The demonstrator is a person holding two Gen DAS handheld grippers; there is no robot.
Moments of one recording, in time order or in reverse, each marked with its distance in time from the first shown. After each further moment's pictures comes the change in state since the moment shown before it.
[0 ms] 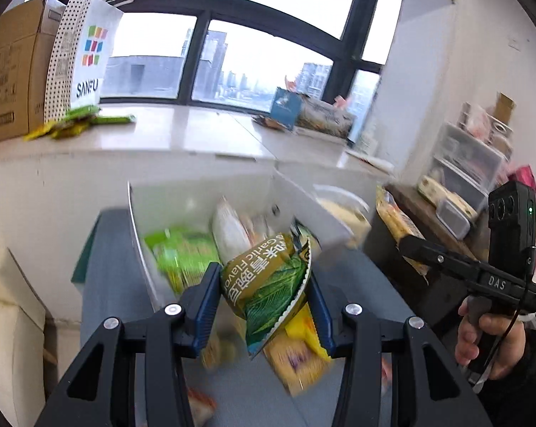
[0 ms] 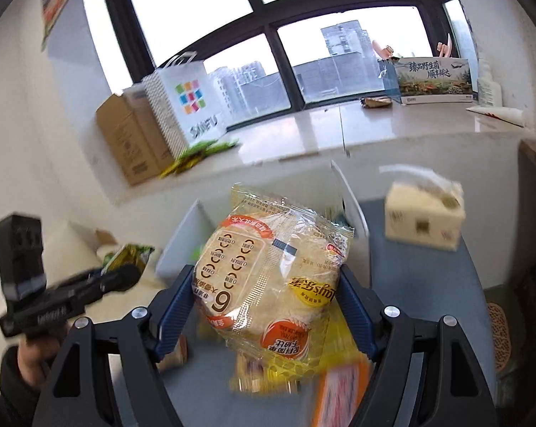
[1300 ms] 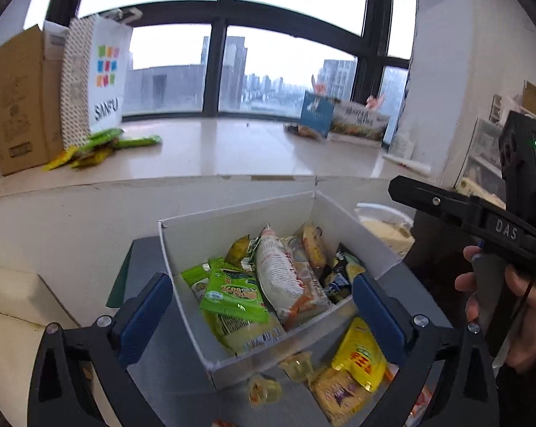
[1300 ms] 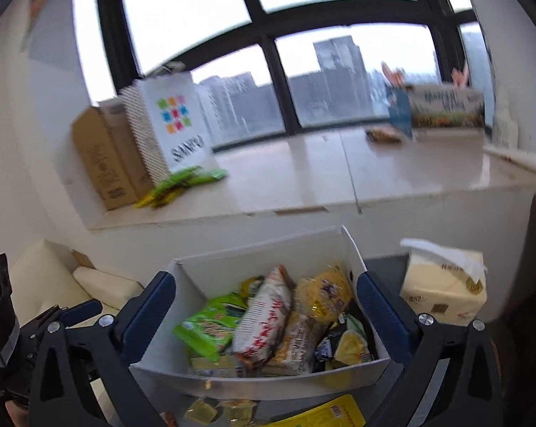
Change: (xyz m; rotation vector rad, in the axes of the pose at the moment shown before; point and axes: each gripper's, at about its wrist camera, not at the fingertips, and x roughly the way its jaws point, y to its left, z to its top) left arm 0.014 0.008 0.031 0.055 -0.013 0.142; right arm 0.054 0.034 0.076 -0.060 -0.066 -0.062
